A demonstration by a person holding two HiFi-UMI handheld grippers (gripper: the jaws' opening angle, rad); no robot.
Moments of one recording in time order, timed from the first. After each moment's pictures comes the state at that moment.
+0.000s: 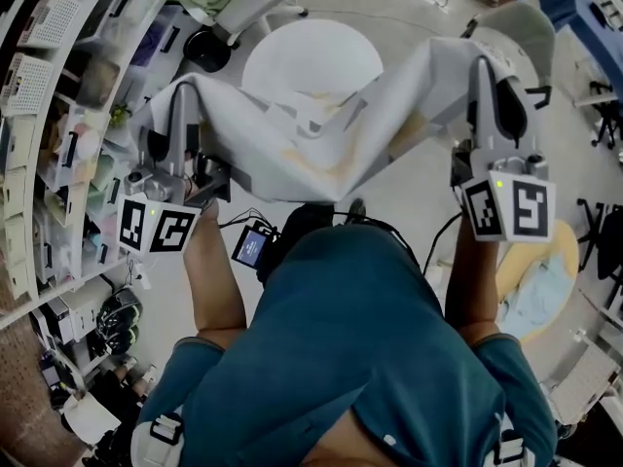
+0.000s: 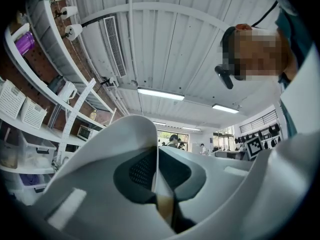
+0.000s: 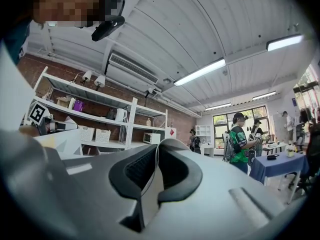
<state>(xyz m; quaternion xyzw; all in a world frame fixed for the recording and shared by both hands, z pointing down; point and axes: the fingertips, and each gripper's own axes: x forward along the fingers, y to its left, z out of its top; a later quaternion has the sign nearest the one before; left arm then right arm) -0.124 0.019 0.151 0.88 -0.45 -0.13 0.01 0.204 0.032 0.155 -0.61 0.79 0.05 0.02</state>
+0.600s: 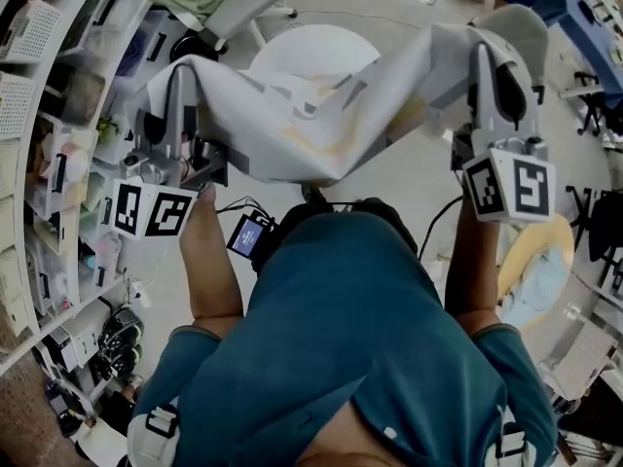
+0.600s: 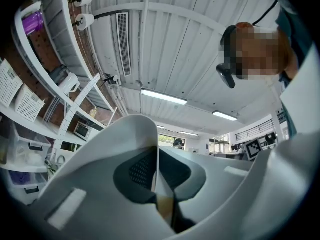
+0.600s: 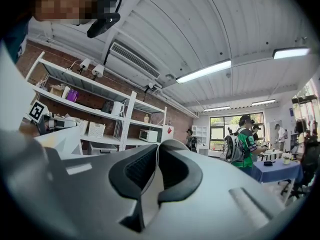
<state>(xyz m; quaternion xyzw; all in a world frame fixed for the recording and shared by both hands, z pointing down) -0.205 -0.092 0.155 0.89 -0.42 -0.16 0.03 0.126 -0.065 0.143 -0.63 0.77 0.06 -0.01</state>
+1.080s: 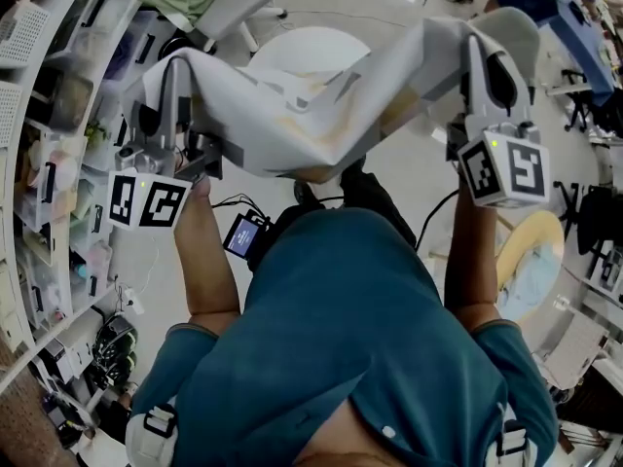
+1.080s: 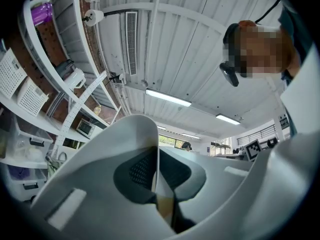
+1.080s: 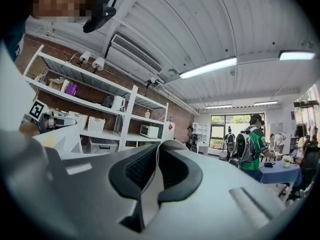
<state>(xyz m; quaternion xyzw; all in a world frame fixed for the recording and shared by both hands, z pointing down) -0.235 -0.133 0.165 0.89 -0.43 -0.18 0.05 0.102 -0.106 0.148 -0.63 0.77 0.06 -0.04</state>
